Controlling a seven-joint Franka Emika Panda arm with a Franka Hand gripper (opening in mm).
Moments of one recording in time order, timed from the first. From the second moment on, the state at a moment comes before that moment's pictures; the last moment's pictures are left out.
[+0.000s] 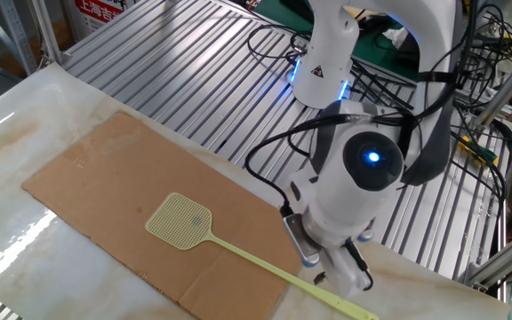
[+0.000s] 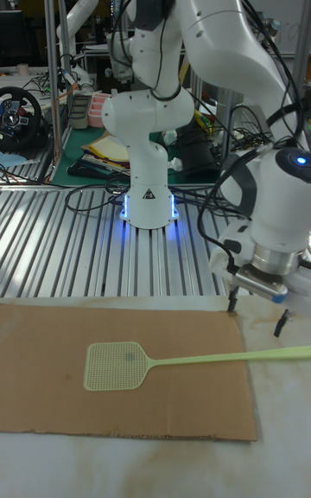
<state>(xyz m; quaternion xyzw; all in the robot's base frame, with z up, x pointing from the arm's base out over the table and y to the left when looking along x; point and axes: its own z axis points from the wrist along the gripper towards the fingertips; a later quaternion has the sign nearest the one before) 0.538 0.200 0.153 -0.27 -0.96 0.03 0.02</state>
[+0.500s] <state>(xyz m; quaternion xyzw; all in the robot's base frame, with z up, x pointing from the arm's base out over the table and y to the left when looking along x) 0.546 0.178 0.160 -0.21 -0.98 0.03 0.02</state>
